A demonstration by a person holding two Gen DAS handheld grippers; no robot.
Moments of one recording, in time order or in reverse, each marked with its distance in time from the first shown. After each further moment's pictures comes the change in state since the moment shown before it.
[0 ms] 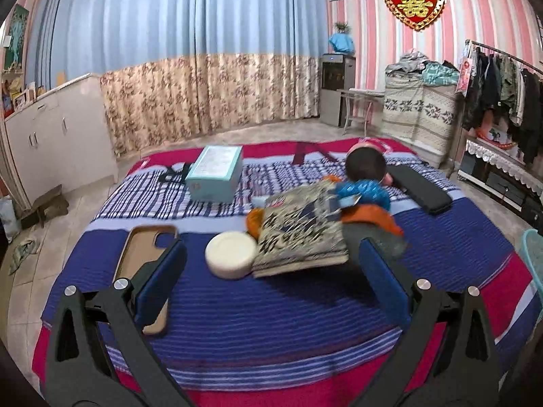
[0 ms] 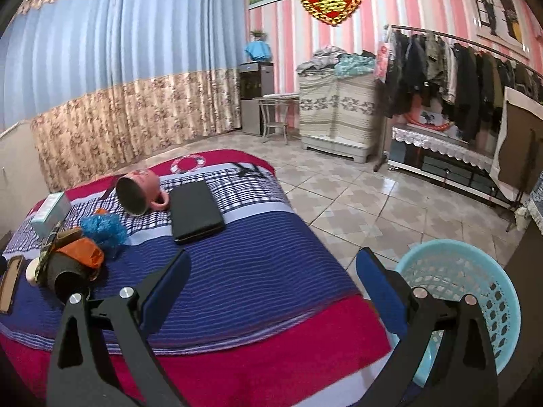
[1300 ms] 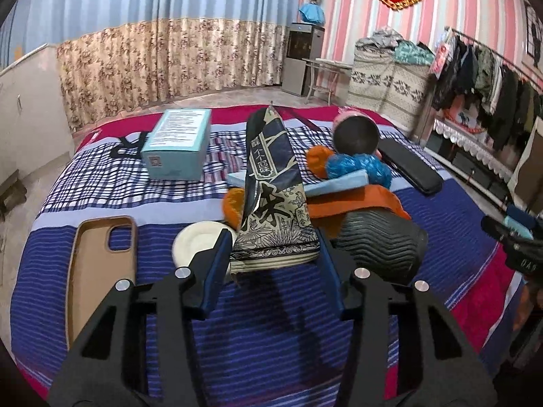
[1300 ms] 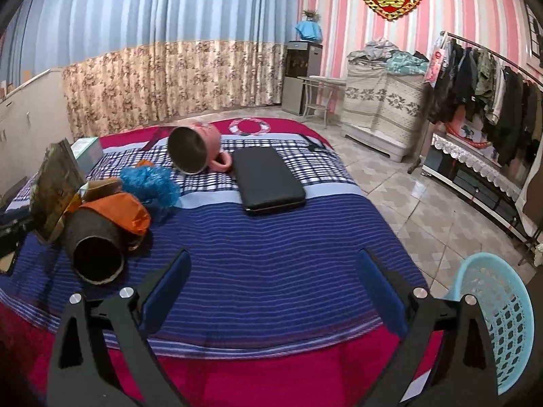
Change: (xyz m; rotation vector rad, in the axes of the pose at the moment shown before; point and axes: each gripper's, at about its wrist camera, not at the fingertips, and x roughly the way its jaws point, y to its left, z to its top) left arm 0.060 0.023 0.006 -0.006 0.142 -0.207; right arm 0.024 0.080 -0.016 -0.177 0.100 0.107
